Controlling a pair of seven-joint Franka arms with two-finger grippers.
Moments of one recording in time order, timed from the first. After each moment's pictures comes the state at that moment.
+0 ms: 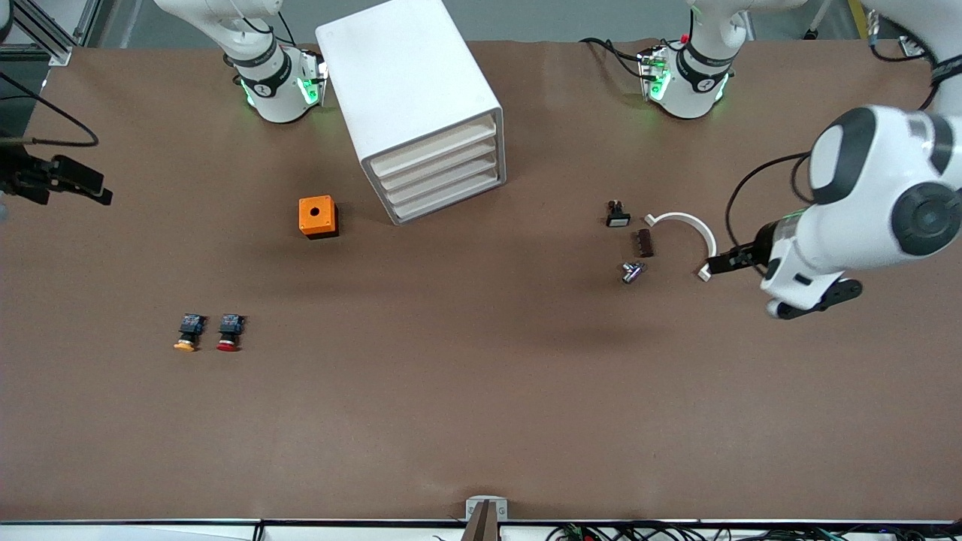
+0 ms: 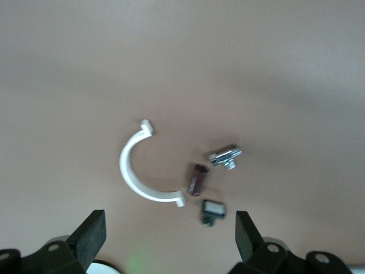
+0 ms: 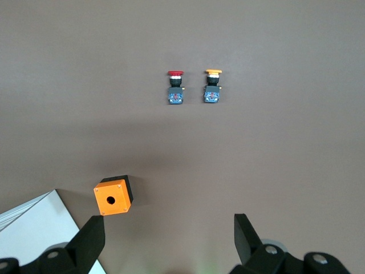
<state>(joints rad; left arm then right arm) -0.05 0.31 -0.15 -1.62 -0.04 1.66 -0.55 -0.04 0.00 -0.06 -1.63 0.01 1.53 -0.07</state>
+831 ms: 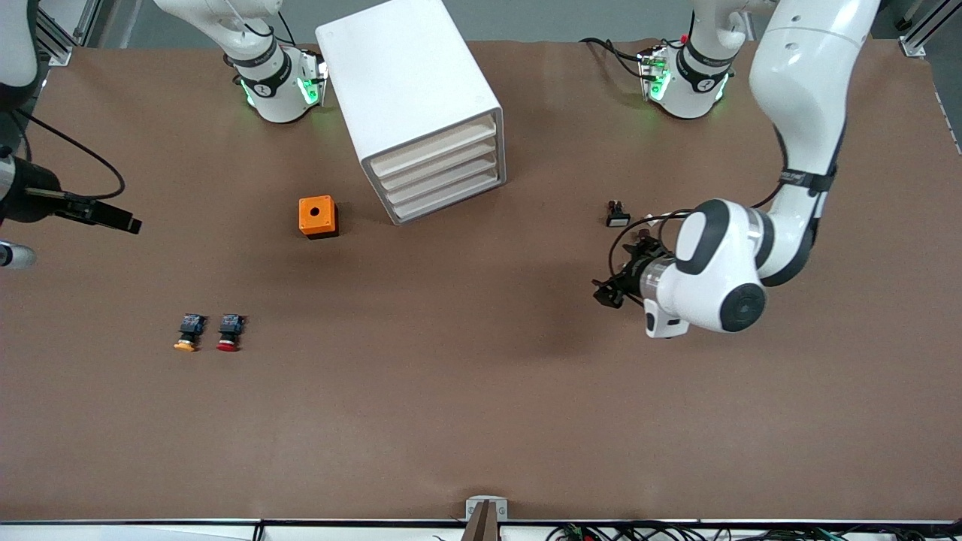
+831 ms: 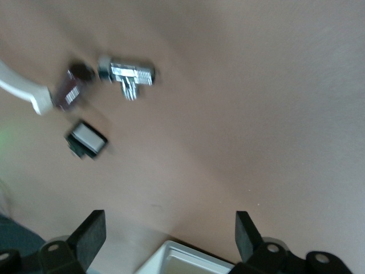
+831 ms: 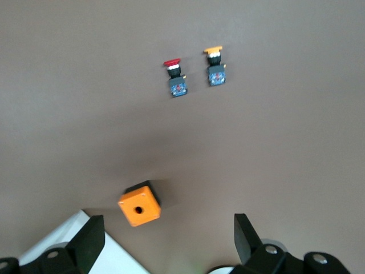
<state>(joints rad) -0.22 0.61 -0.16 -1.56 -0.35 1.75 -1.16 -0.01 0.08 -0.04 -1.60 0.06 1.52 0.27</state>
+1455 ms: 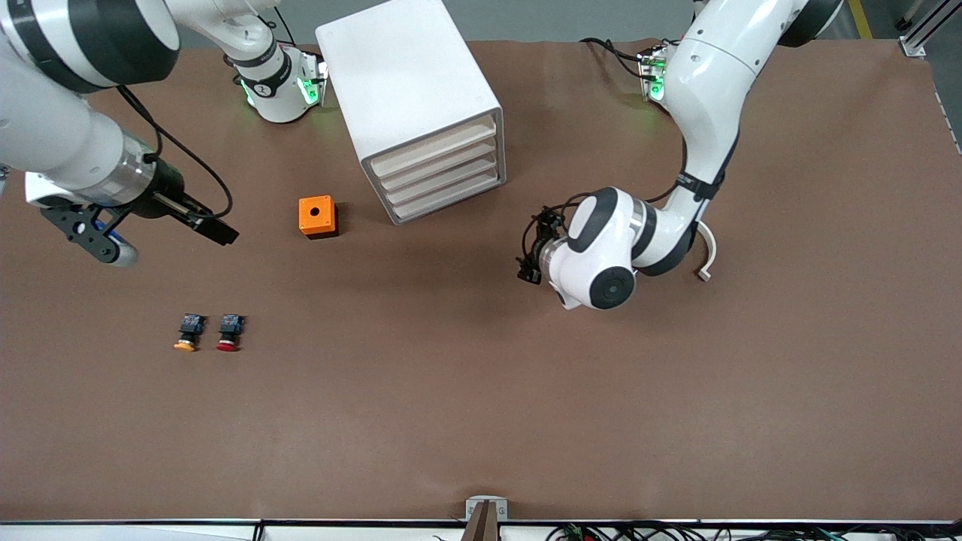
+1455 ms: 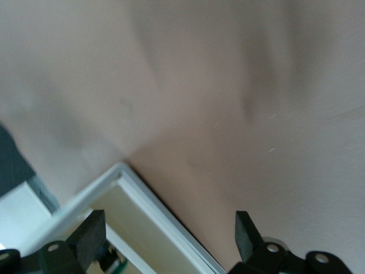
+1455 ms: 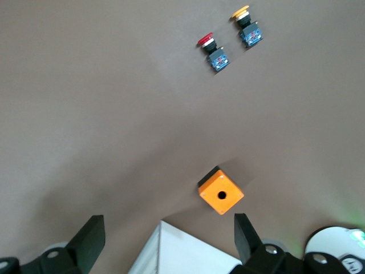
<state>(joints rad) -0.46 0.71 -0.17 -1.50 -0.52 1.80 -1.74 0.25 0.08 -0.03 -1.60 0.06 1.60 0.86</state>
